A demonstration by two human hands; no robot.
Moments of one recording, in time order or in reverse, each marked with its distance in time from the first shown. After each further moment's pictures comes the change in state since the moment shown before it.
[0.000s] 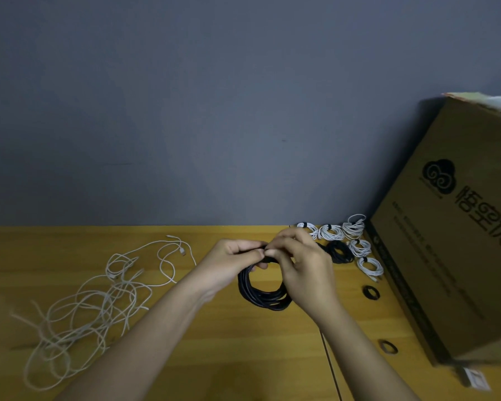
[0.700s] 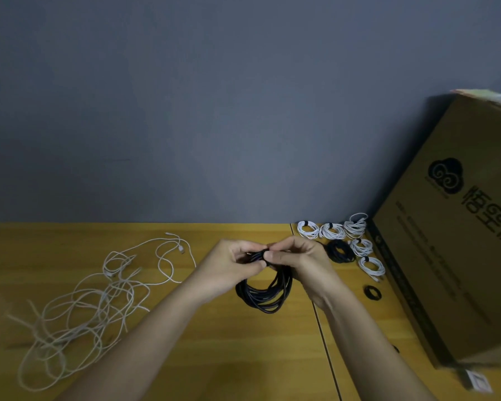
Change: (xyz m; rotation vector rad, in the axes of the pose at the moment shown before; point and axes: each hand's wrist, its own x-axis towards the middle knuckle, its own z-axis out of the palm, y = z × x) left_hand 0.007 -0.013 -0.009 0.163 -0.021 0.123; right_hand 0.019 0.007 0.000 0.907 -0.293 0.772
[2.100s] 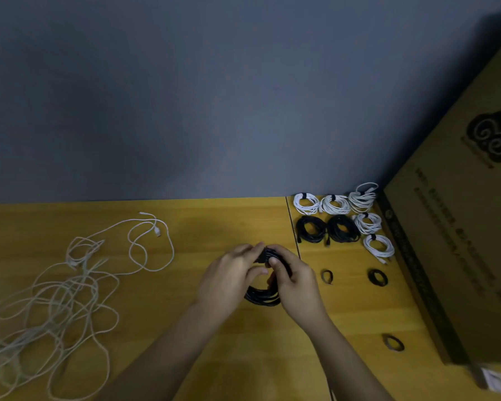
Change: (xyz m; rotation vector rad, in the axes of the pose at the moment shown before) left_hand 0.076 -0.087 0.059 0.894 0.032 0.075; right_hand 0.055 0.112 -0.062 -0.453 0.094 -0.173
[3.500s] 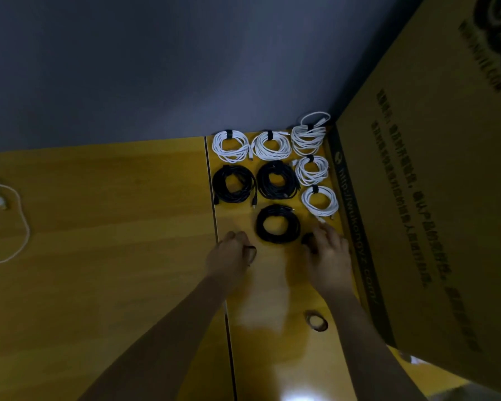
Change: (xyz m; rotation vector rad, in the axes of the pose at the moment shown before) left_hand 0.124 0.061 0.254 -0.154 -0.384 -0.372; right_hand 0.038 0.240 -0.200 -0.801 0.131 0.273
